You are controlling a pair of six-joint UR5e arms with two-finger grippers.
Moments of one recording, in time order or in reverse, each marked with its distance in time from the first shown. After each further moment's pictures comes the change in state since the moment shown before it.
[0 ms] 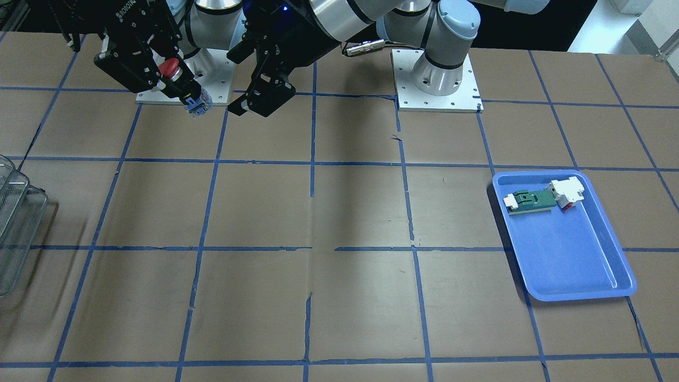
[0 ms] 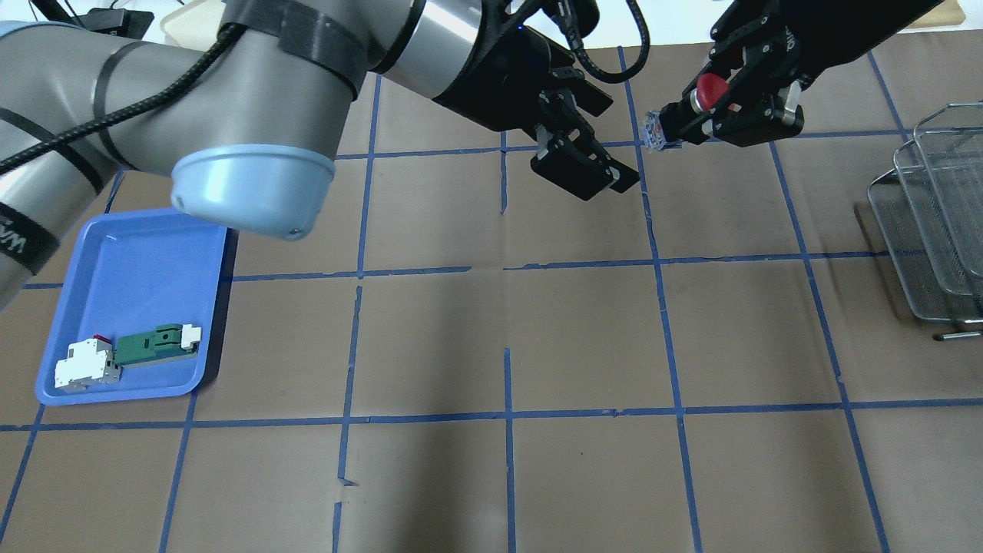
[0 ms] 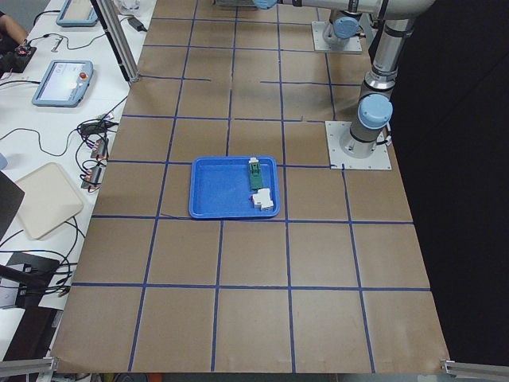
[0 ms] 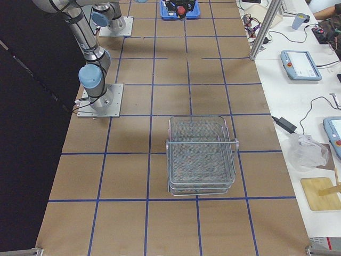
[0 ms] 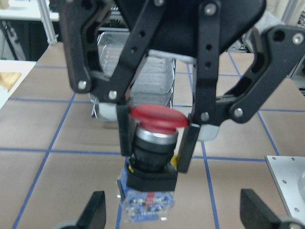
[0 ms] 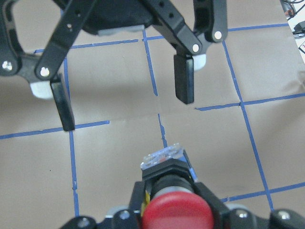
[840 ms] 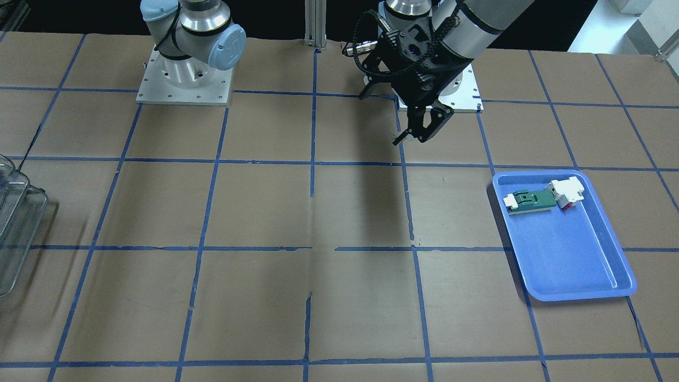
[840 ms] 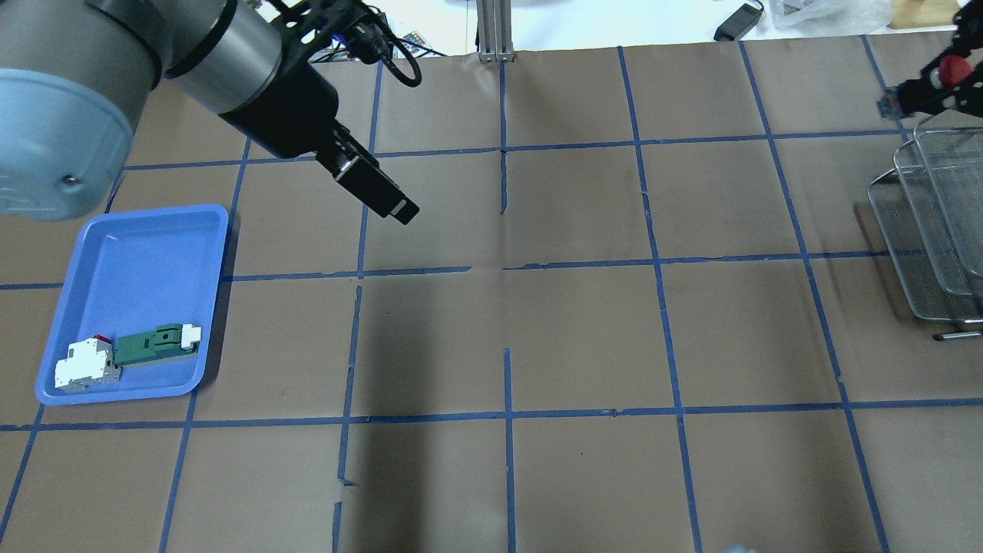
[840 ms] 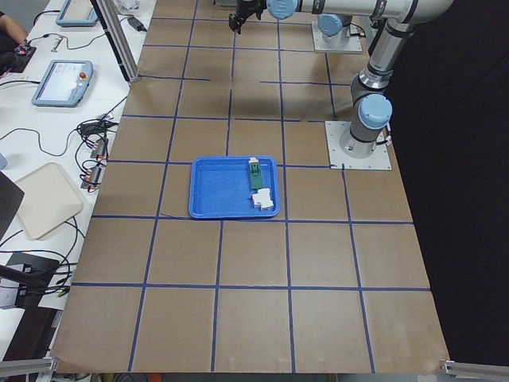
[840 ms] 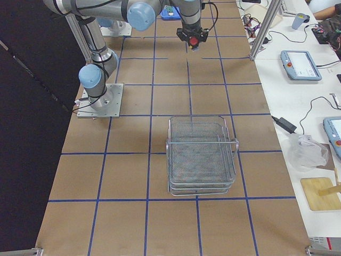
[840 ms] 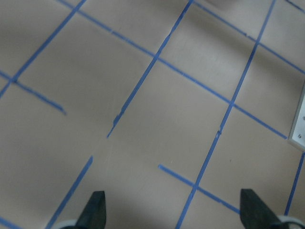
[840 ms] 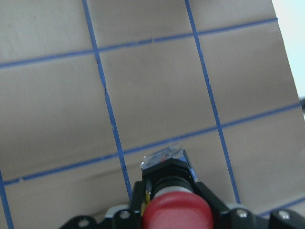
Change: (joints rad) left arm 0.259 0.114 -0.044 -0.386 0.364 -0.152; right arm -0.496 0.178 0.018 -0.213 -0.151 -0.406
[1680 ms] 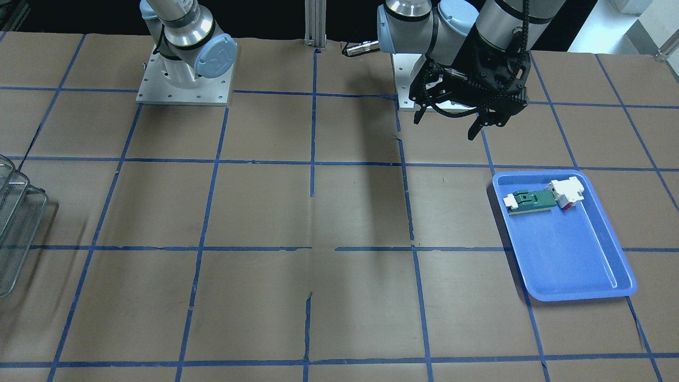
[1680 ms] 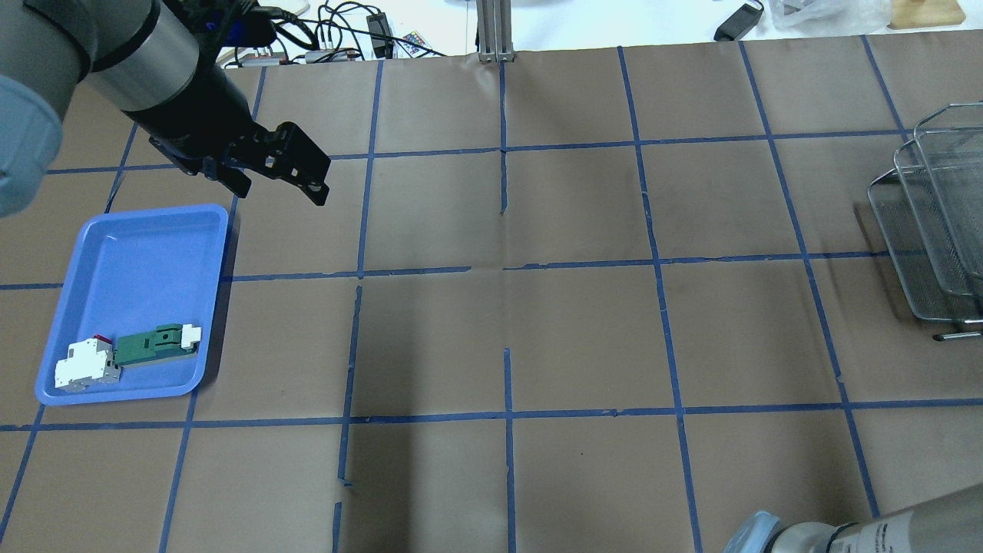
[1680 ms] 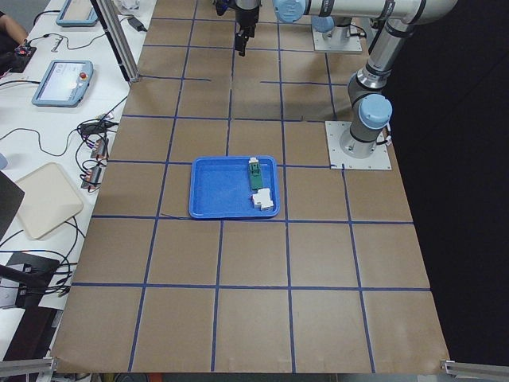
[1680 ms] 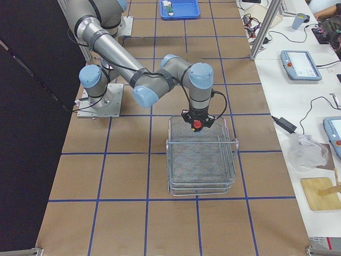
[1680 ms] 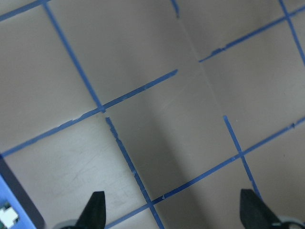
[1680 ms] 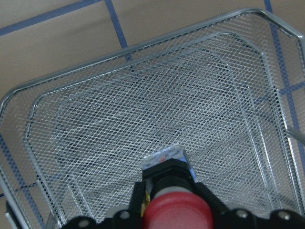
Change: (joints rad) left arm 0.047 0.030 -0.001 0.028 0.280 -0.615; right arm -0.157 0.214 -0.007 -0.174 -0.238 -0.081
